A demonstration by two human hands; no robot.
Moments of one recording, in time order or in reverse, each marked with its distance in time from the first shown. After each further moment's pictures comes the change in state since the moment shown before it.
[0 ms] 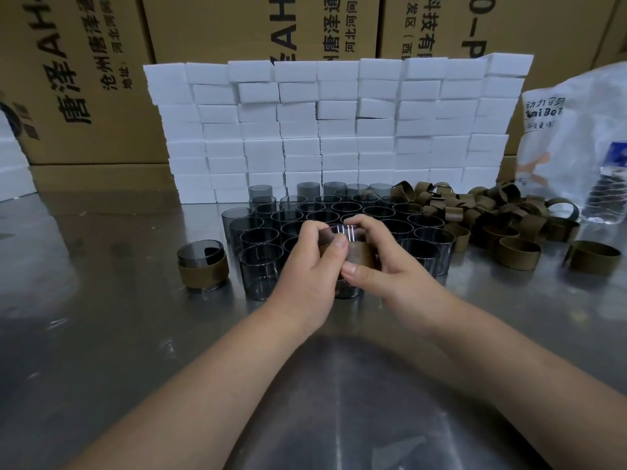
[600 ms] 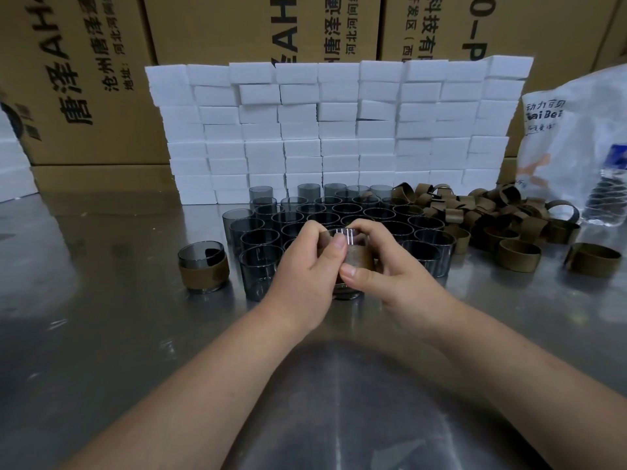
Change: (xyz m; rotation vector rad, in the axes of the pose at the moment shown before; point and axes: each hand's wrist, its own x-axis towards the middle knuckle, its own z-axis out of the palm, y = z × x) left_hand 0.001 -0.002 -0.005 0.119 0.056 0.078; right_hand 0.001 0.003 -0.001 -0.033 0.004 -0.007
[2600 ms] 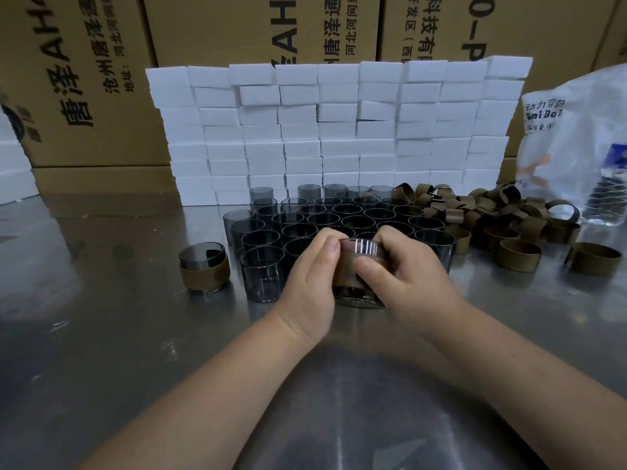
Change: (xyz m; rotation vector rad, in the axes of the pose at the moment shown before) left_hand -0.008 0.006 0.008 -0.265 -0.074 -0.015; right_hand -0.004 0.000 -0.010 -0.738 0.273 -0.207
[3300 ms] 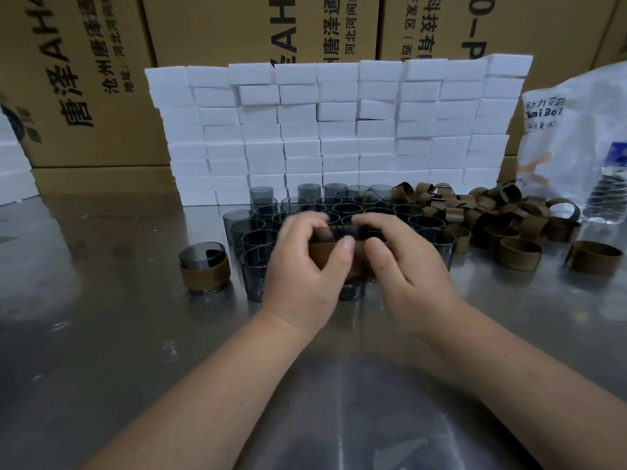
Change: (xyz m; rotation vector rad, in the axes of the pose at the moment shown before) left_hand 0.002 0.006 -0.006 0.431 0.230 0.150; right_hand 0.001 -0.003 0.004 0.028 0.067 -0.025
